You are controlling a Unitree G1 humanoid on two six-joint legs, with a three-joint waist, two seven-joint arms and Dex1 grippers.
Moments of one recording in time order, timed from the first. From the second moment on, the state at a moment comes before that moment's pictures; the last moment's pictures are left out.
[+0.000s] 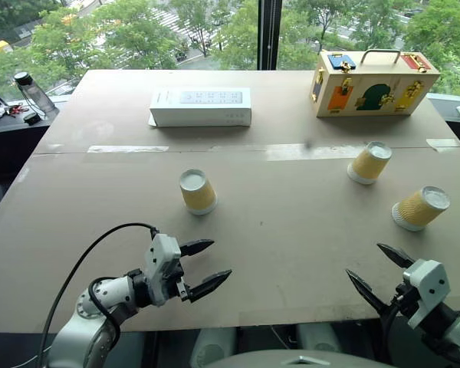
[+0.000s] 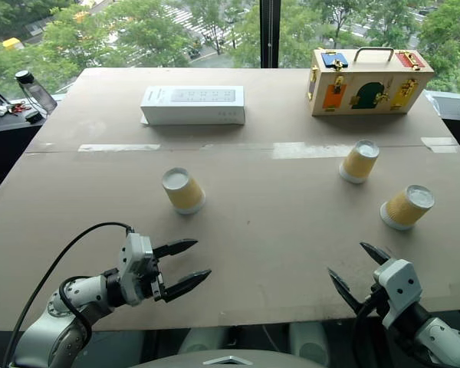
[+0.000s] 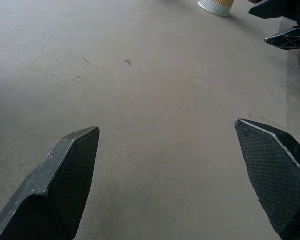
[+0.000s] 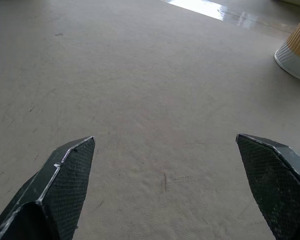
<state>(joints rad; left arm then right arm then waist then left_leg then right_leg) 0.34 0.62 0.07 -0.38 -0.51 0.20 -0.97 0.68 -0.46 -0.21 -0.57 0.29 0.02 0.63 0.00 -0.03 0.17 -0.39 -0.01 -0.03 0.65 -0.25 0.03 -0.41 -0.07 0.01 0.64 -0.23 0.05</state>
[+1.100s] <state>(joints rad) -0.04 0.57 0.23 -0.24 -0.57 0.36 -0.72 0.45 -0.51 -0.12 -0.64 0.37 0.04 0.69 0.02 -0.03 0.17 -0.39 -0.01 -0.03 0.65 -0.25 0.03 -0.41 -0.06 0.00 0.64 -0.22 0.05</state>
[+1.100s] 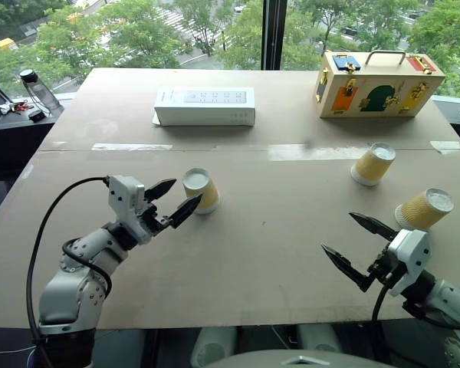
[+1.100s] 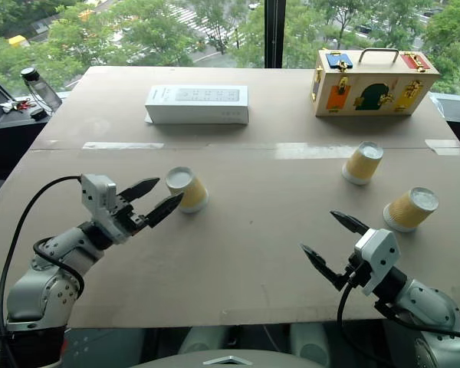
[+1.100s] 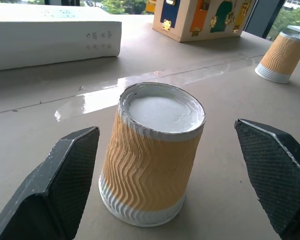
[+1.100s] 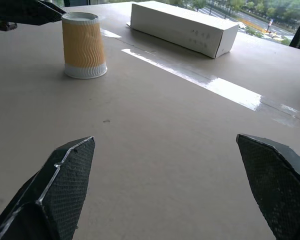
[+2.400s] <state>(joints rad) -0.48 0.45 -0.09 0.23 -0.34 0.14 -1.08 0.65 -0.40 -0.11 -0.78 0.20 0.01 0.51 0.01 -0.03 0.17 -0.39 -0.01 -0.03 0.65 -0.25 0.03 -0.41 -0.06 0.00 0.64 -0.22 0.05</state>
